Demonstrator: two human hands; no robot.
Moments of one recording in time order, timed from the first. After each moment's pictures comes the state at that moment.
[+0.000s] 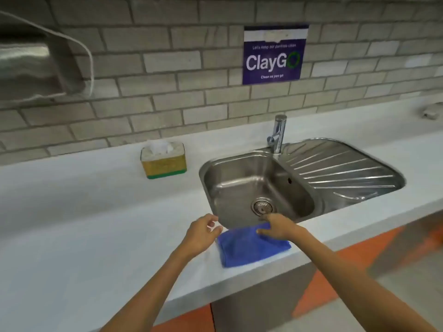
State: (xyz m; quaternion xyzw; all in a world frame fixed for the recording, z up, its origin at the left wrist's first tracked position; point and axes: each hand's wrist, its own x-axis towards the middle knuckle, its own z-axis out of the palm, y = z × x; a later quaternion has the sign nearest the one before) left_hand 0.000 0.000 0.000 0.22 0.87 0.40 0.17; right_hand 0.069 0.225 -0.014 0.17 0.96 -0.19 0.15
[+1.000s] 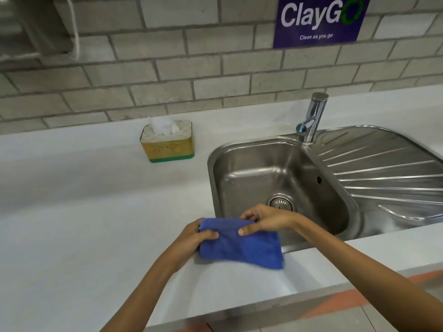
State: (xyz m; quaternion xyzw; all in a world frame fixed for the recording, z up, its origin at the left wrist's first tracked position) left_hand -0.044 0.021 -0.033 0.08 0.72 0.62 0.30; right_hand -0.018 0.240 -0.004 -0.01 0.84 -0.46 0.28
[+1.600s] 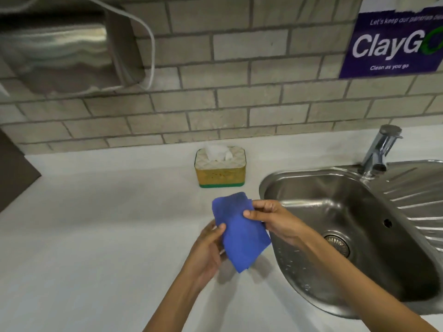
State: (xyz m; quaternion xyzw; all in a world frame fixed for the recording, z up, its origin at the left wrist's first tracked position) left_hand -0.114 -0.054 0.003 -0.05 0.47 0.83 0.29; right_hand -0.120 0.130 0.037 0.00 0.66 -0.74 0.14
